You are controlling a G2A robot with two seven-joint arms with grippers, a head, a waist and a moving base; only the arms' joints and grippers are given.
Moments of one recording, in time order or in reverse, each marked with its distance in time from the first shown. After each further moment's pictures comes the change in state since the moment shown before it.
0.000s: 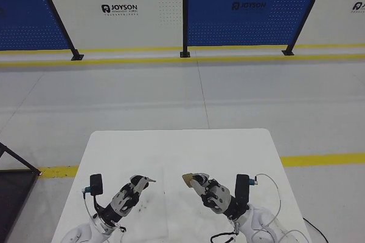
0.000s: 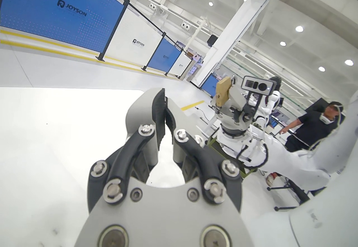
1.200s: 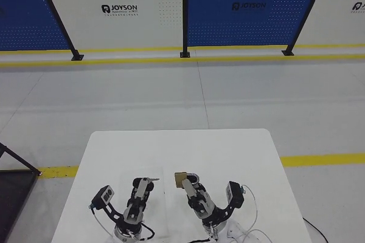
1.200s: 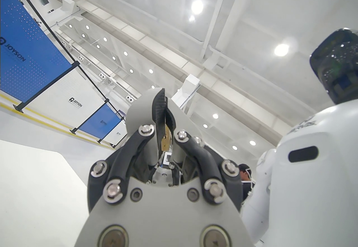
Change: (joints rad) left arm -0.109 -0.071 0.348 0.108 0.002 -0.209 0.569; right arm 0.154 -0.113 -0.328 0.262 0.070 -0.024 -0.516
